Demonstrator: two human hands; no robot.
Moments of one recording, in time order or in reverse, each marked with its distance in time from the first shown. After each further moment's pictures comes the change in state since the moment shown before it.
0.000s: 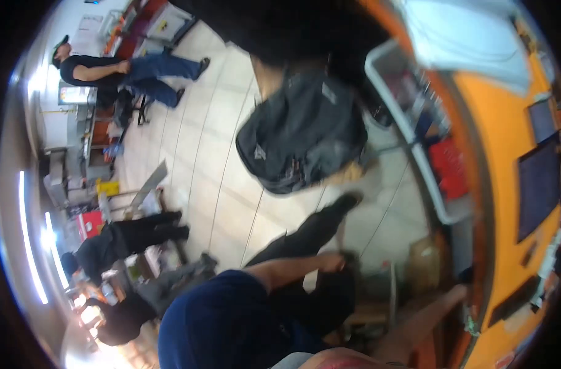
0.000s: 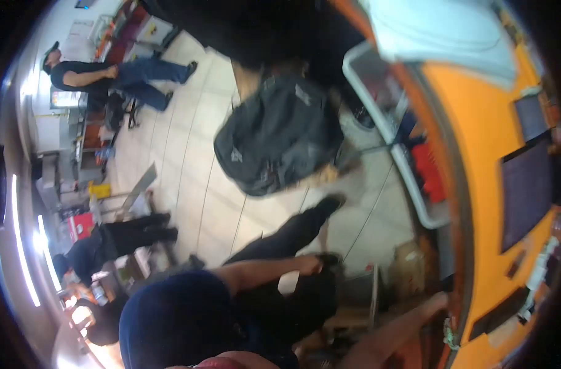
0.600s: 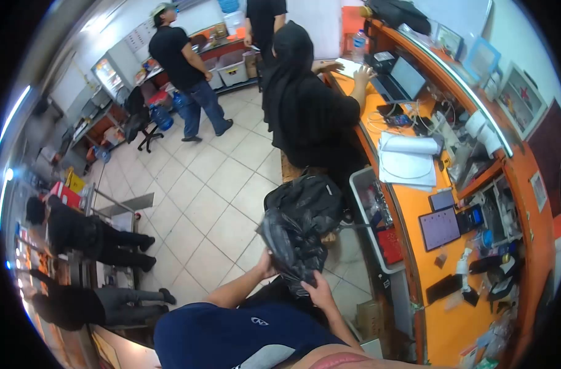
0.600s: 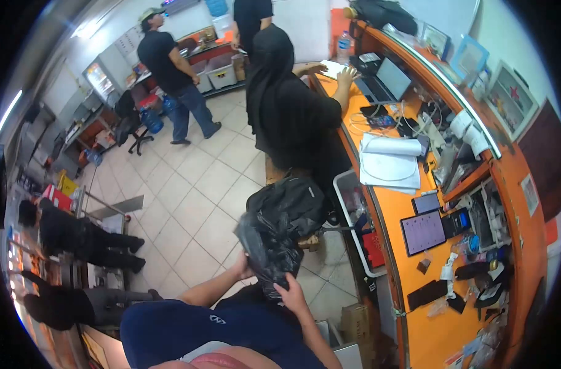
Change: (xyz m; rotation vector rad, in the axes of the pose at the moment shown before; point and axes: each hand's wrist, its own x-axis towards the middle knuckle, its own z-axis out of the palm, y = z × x) left_hand -0.306 0.175 -0.149 -1.815 0.730 0.319; right_hand -0.165 -0.503 -0.282 0.908 -1.950 0.103
